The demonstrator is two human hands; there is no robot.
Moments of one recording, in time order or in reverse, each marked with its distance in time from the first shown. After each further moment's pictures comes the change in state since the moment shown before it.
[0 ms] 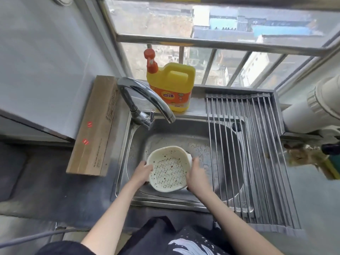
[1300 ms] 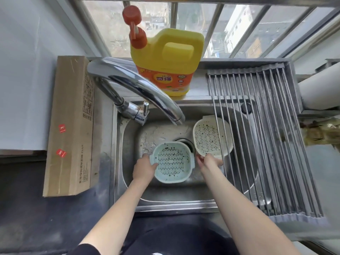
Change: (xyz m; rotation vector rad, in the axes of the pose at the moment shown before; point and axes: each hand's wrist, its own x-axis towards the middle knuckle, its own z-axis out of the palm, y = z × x) left_hand 0.085 -0.027 0.016 0.575 0.048 0.132; right_hand 0.084 0.012 0.027 1.398 0.587 0.980
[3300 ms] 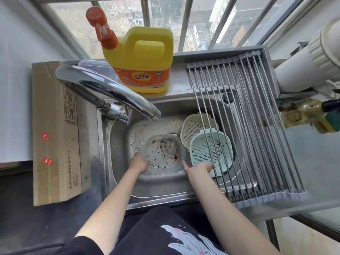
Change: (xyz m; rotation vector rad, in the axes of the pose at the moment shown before) left_hand 0.026 0.000 0.006 -0.100 -0.190 -0.114; right_hand -0.065 -0.014 -0.035 0.665 0.141 0.476
